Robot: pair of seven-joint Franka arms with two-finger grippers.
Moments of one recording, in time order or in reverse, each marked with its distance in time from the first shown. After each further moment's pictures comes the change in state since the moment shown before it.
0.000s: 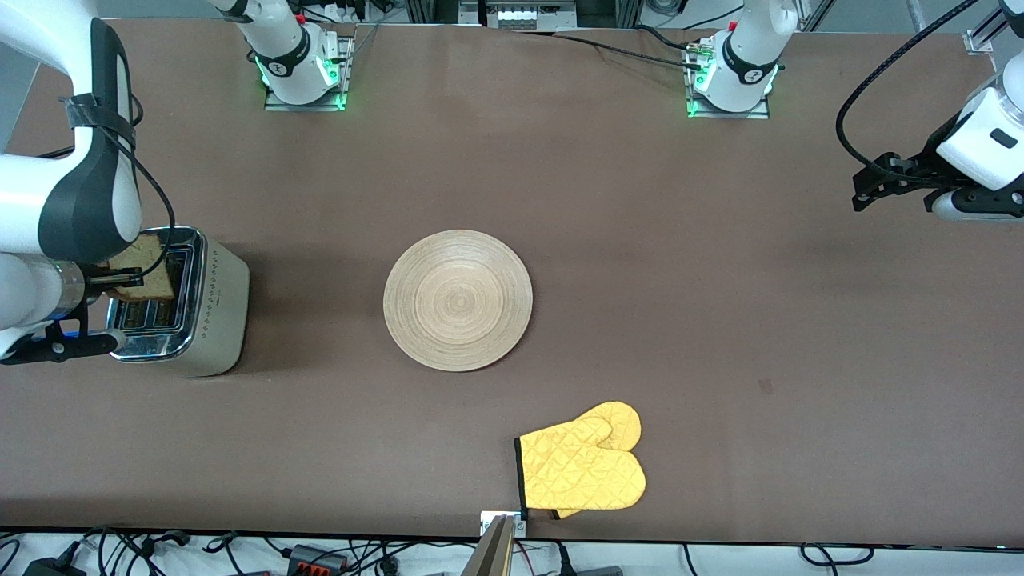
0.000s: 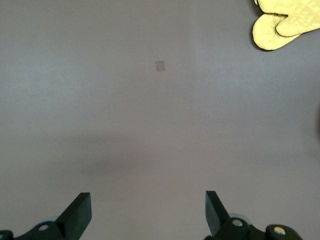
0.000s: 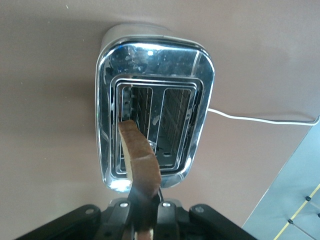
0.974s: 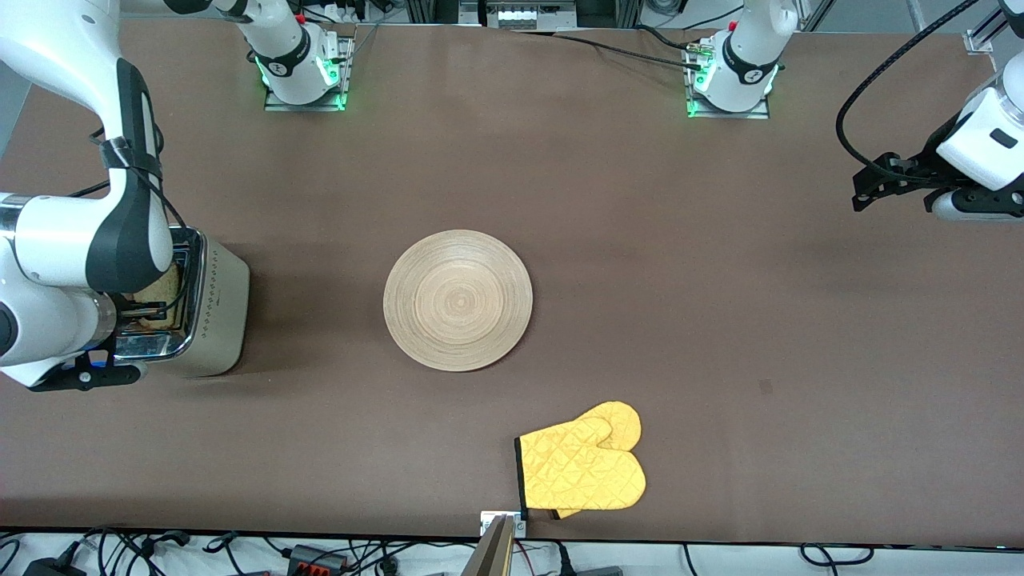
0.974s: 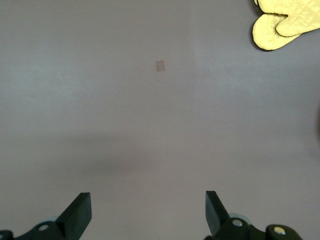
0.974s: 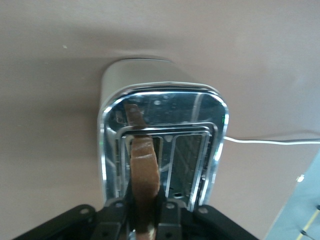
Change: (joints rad) left arm 0.000 0.000 0.000 0.000 0.000 0.000 0.000; right arm 0.000 0.073 0.009 0.002 0.036 0.122 0.090
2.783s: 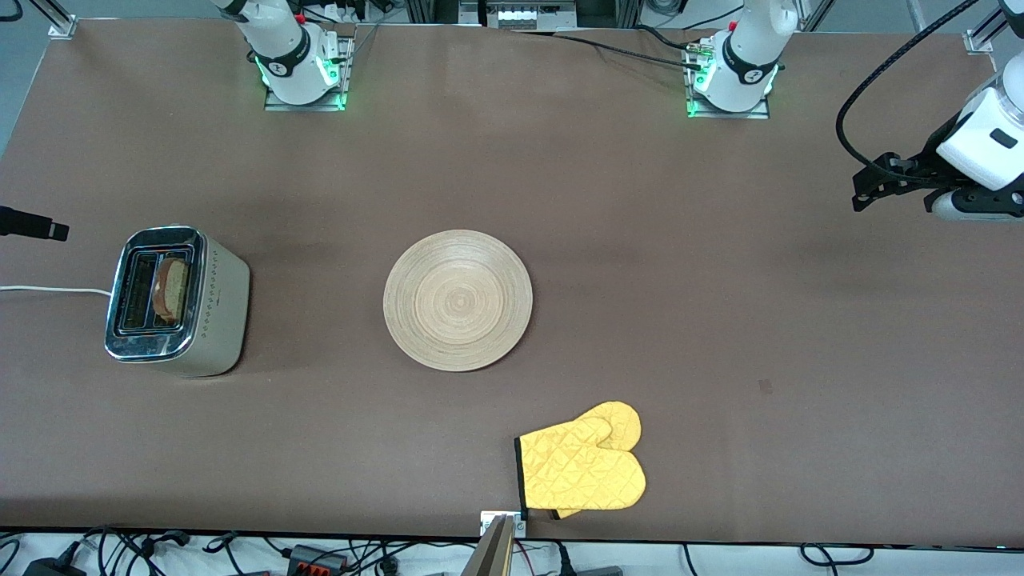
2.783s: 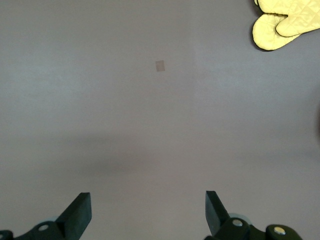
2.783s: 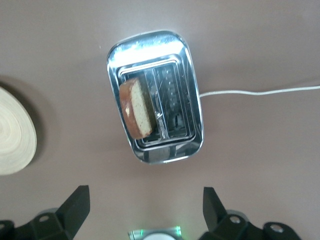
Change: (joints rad) left arm 0.000 0.000 0.000 0.000 0.000 0.000 0.000; right arm -0.164 -0.348 -0.061 -0.136 0.272 -0.099 0.021
